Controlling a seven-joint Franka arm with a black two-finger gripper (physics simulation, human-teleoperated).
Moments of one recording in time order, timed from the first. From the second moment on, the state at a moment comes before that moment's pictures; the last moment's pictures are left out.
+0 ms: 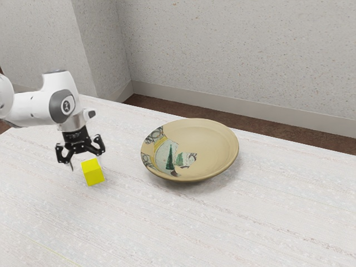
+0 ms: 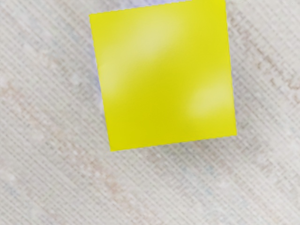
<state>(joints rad) 0.00 0.24 0.30 -2.03 -0.17 2.12 -0.41</state>
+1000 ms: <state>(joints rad) 0.00 0.40 0.32 -1.96 -0.24 2.23 -0.68</state>
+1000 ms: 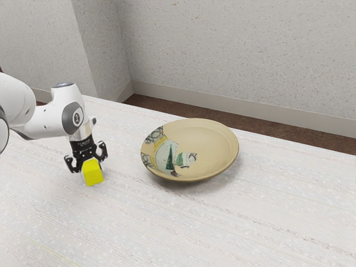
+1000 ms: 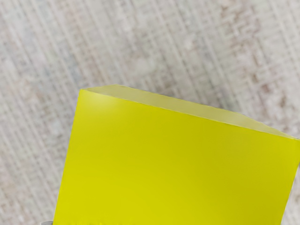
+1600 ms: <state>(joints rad) 0.00 0.36 0.31 -1.92 -0.20 2.22 -0.72</state>
